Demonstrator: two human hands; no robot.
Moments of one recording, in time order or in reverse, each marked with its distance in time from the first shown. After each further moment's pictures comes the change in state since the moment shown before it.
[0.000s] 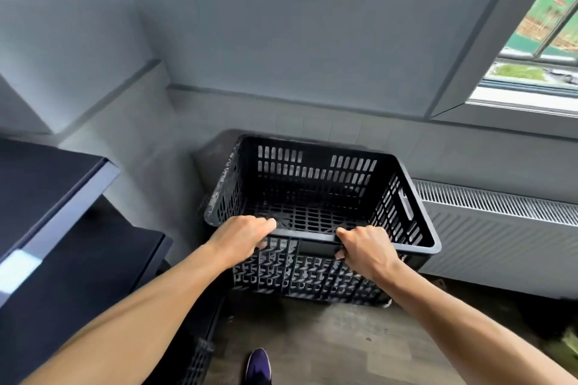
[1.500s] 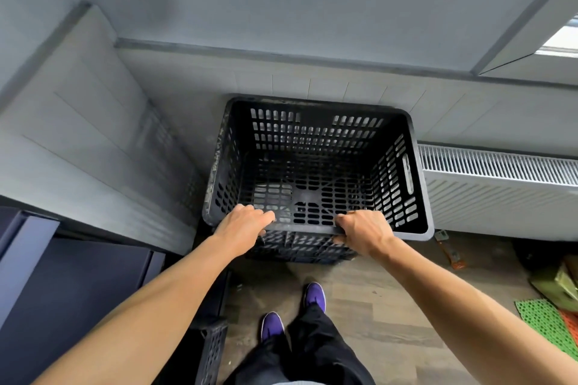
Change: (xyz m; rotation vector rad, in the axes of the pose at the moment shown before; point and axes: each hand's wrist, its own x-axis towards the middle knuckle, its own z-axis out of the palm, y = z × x) left_hand 0.075 -0.106 0.096 -0.049 -0.279 -0.049; right_hand 0.131 0.003 0.085 0.124 -0.322 0.027
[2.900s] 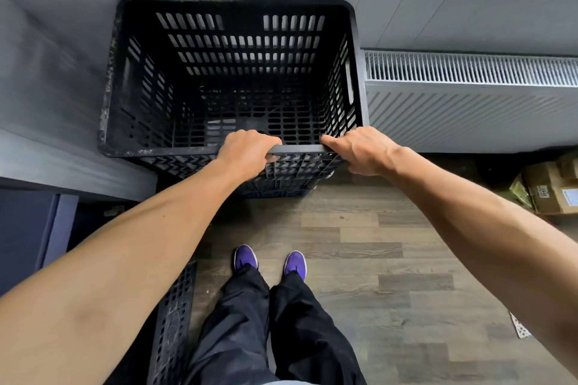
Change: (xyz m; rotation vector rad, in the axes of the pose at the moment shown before) left_hand 0.081 0.153 -0.008 -0.042 -0.042 -0.030; right_hand -0.061 0.121 0.036 -0.045 0.055 -0.199
